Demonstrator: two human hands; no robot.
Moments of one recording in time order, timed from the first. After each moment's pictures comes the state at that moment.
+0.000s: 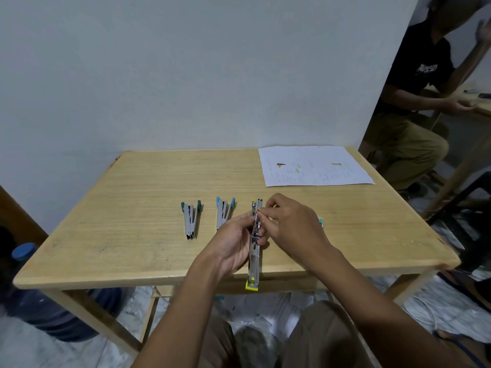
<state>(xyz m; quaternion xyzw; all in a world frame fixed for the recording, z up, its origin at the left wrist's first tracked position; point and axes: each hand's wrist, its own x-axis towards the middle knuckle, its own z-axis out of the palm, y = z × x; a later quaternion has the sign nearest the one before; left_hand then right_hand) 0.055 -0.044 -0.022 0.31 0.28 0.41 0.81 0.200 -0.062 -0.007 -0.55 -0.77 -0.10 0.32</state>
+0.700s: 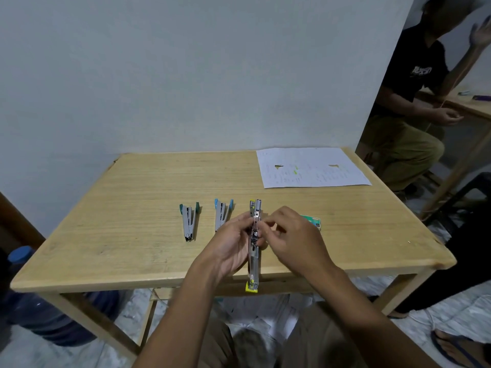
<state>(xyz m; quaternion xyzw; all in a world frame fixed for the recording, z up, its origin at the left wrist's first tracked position) 0.052 -0.044 -0.023 0.28 0.27 0.42 0.82 0.200 -0.086 -0.014 -0.57 -0.73 0.03 0.38</state>
